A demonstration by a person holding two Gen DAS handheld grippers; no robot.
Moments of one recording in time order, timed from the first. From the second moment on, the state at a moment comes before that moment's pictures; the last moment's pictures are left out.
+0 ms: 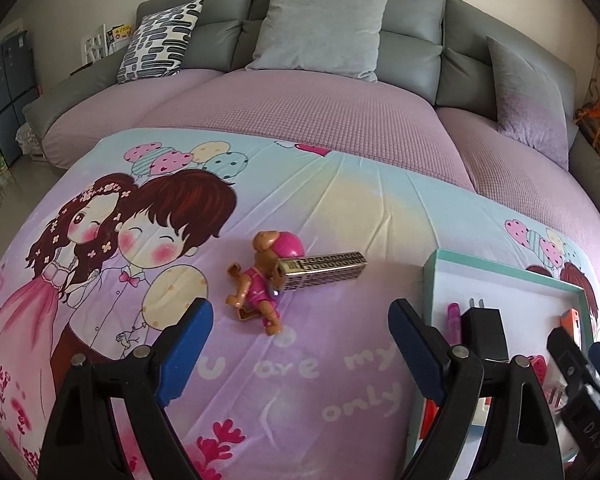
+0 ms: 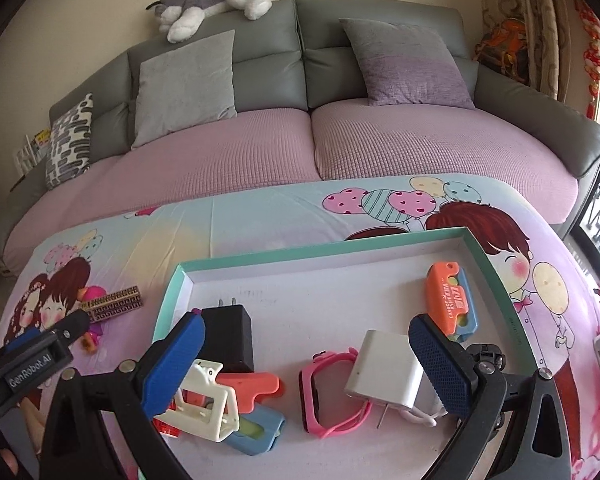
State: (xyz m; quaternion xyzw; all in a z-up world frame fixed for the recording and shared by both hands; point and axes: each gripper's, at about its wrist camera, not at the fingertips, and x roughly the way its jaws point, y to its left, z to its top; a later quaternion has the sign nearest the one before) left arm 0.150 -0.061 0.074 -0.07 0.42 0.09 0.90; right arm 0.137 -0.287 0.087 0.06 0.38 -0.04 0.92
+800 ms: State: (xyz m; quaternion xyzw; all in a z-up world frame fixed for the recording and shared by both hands) left arm 0.170 0.028 0.042 -0.10 0.48 0.06 0.87; right arm 0.159 -0.202 0.084 0.03 0.38 0.03 0.92
